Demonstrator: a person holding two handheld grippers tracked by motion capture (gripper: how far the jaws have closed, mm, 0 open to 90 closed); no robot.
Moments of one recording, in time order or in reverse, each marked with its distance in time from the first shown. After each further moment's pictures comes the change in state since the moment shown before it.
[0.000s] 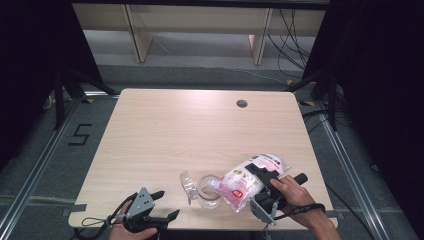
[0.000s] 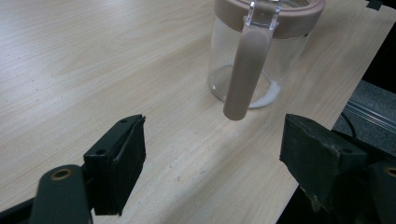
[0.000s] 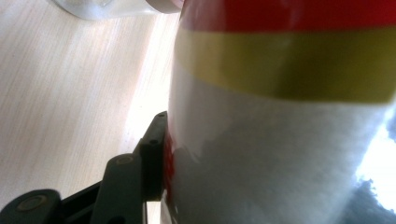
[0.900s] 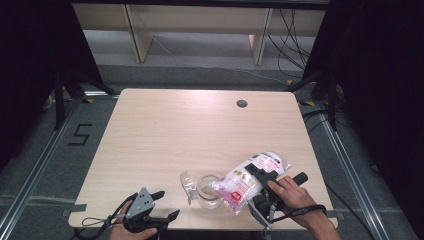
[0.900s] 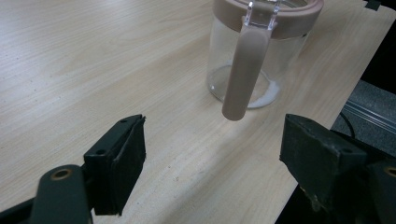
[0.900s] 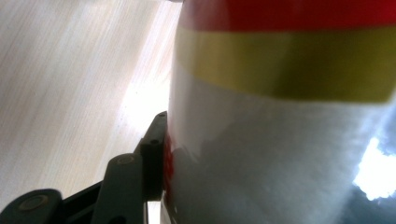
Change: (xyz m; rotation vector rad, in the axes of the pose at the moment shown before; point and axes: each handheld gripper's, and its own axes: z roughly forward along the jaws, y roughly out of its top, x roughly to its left) left arm -0.001 0.000 0.000 0.004 0.007 -0.023; right arm -0.002 0.006 0.000 0.041 -0.017 -0.148
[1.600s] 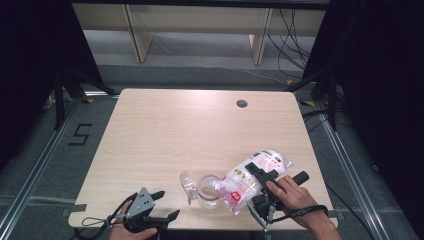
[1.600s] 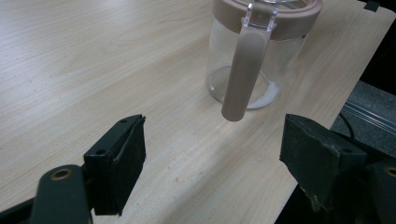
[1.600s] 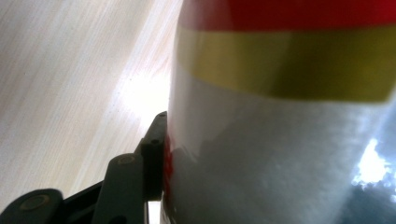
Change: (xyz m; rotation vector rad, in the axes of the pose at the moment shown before) left arm -0.001 0.000 0.000 -0.012 -0.004 -0.009; right arm -0.001 0.003 -0.005 0.065 0.006 -0.008
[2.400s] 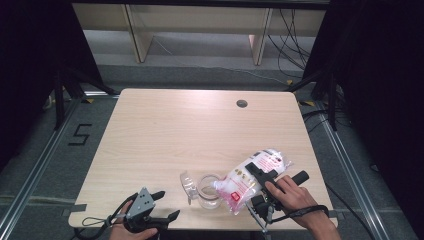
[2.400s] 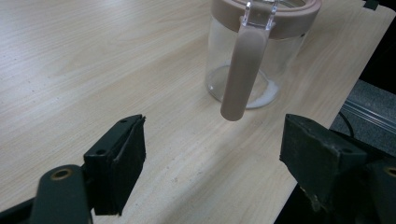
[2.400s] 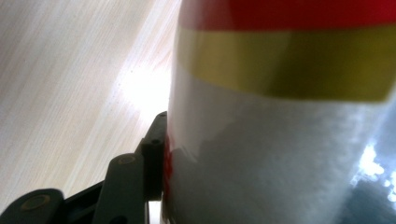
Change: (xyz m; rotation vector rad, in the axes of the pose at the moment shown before) left arm 0.000 0.001 0.001 -0.005 -0.004 0.017; right arm -0.001 0.002 0.000 0.022 0.003 -0.048
